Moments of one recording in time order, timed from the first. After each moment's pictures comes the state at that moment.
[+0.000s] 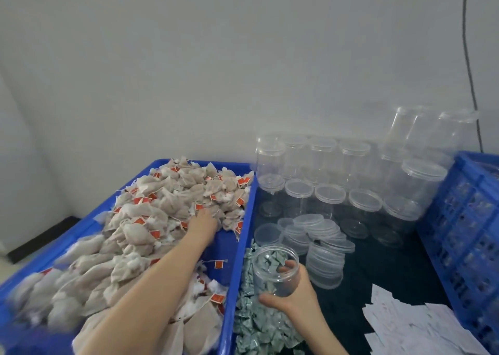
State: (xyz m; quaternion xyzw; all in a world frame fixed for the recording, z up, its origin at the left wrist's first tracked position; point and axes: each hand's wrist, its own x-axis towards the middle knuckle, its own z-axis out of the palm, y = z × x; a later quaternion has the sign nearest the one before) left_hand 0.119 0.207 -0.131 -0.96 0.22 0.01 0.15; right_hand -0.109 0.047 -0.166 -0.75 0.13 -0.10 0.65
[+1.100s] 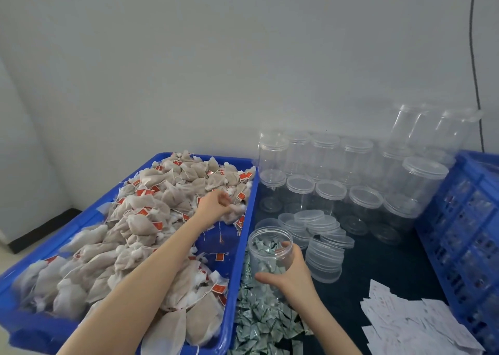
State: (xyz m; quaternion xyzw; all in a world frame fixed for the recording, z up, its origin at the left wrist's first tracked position) left_hand 0.110 0.203 -0.104 -0.89 0.18 0.00 -0.41; right_hand -0.092 0.051 -0.152 -0.76 0.13 -0.09 0.63
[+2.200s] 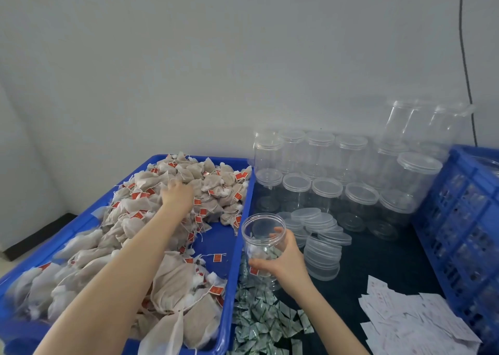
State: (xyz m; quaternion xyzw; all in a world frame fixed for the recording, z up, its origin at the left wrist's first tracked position) left_hand 0.127 0.241 -0.064 -0.99 0.08 -0.03 0.09; right_hand -0.072 0.050 -0.142 -0.75 0.11 -0.11 0.64
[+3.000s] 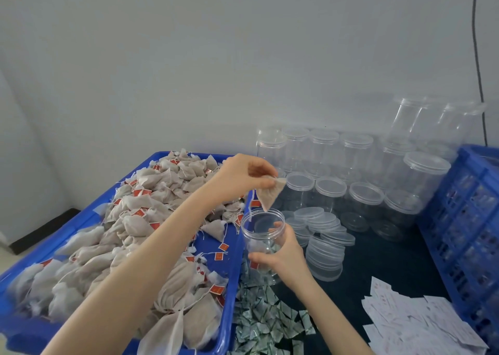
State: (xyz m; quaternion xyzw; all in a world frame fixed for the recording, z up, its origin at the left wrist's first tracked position) left_hand 0.035 0.172 0.015 -0.80 0.40 0.04 -0.46; right_hand -0.060 0.049 -0.138 -0.76 0.10 -0.10 0.63
